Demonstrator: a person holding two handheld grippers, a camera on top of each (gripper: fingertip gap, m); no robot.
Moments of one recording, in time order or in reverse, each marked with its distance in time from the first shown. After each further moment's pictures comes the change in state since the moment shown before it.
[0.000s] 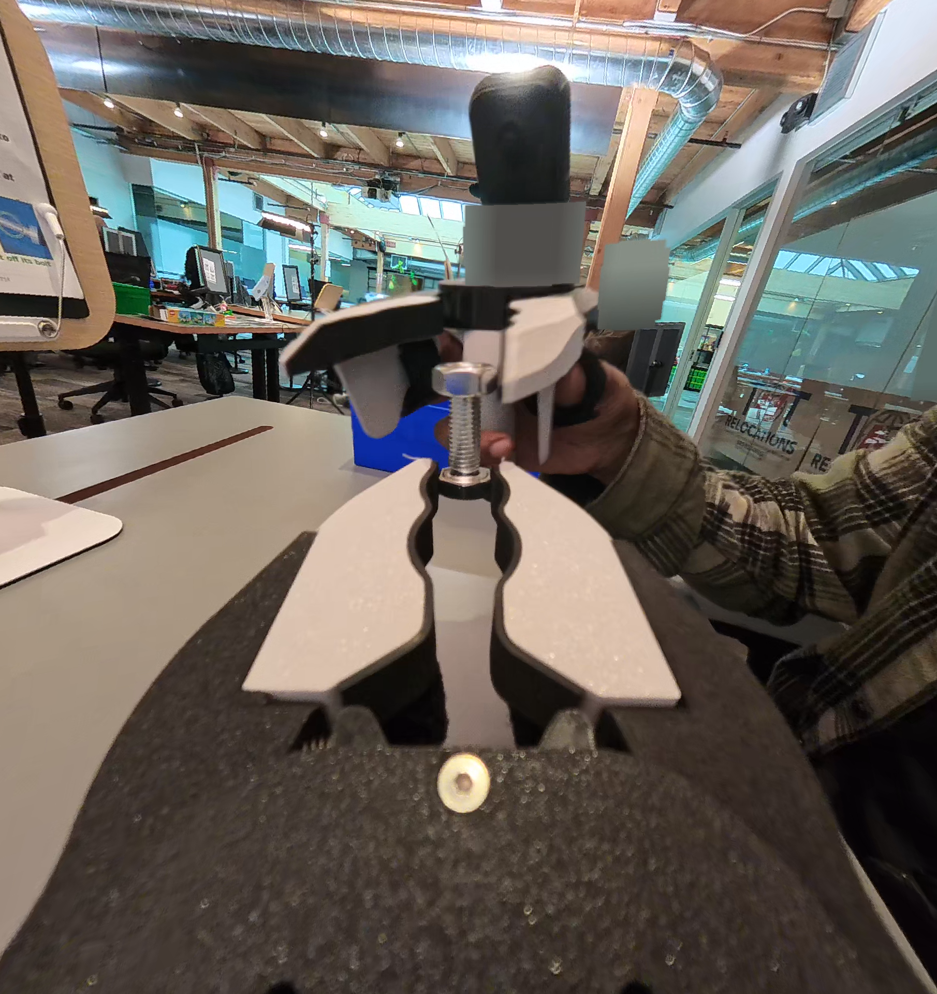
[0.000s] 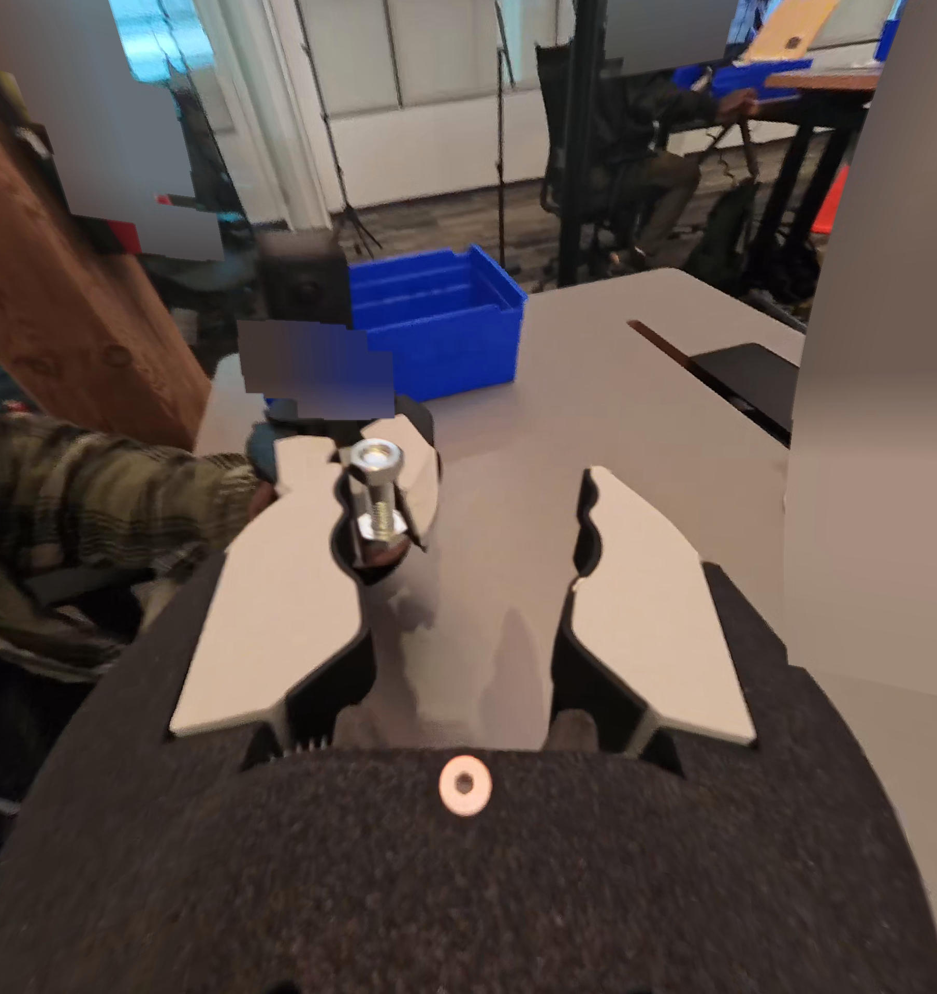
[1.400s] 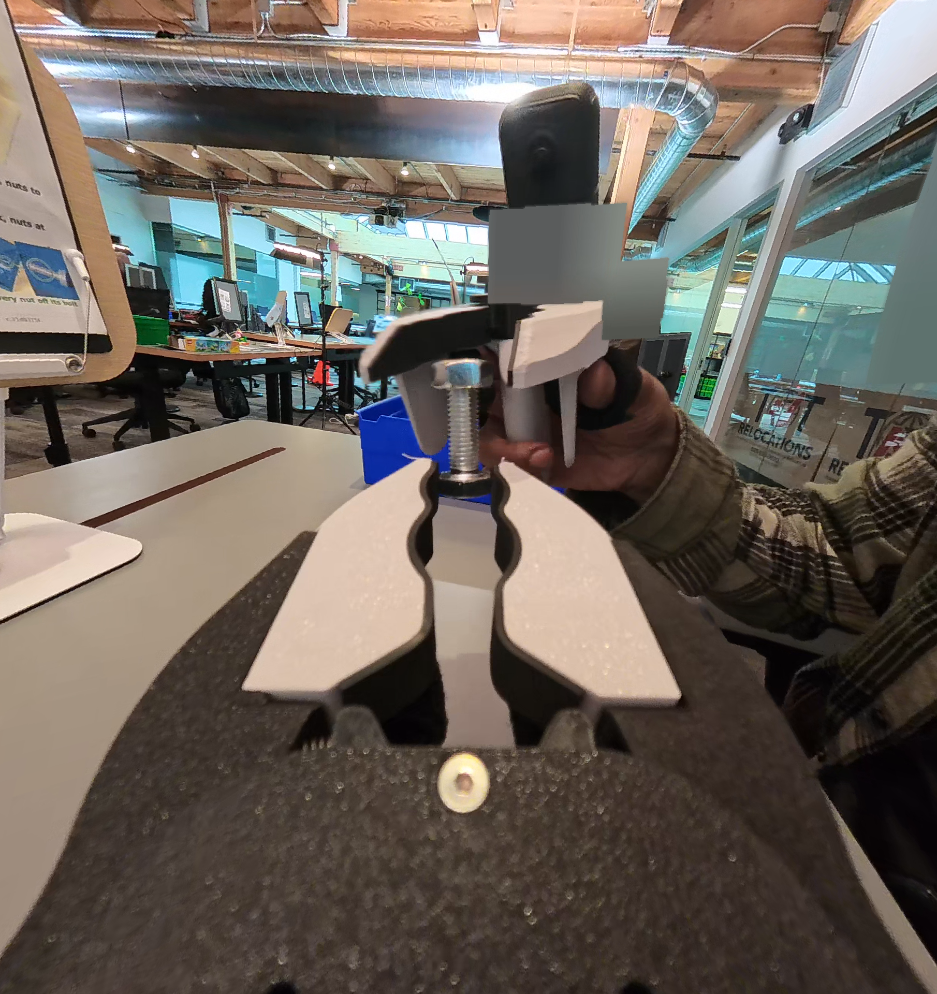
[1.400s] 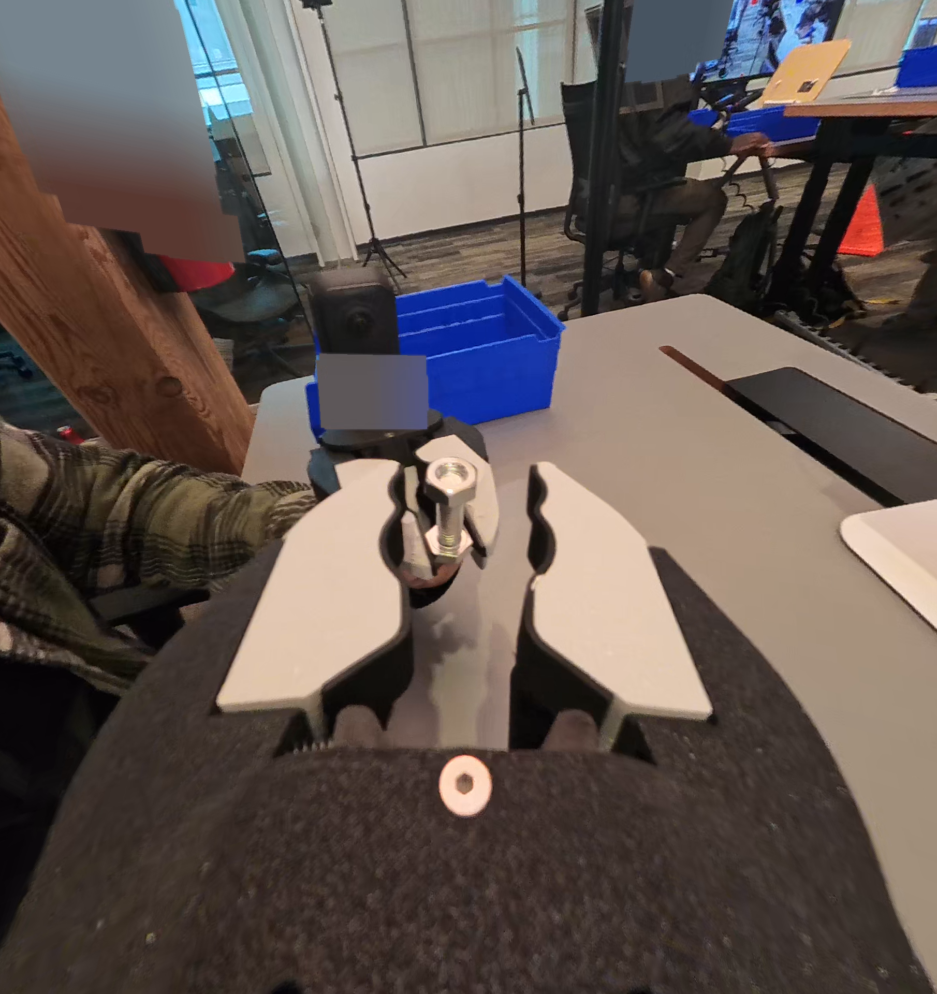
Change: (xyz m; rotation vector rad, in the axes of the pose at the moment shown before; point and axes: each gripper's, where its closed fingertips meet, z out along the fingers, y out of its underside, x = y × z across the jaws) left arm 0.002 -0.009 -0.003 0.037 -0.008 0.039; right arm -0.028 -0.014 0.001 0.051 -0.046 0.024
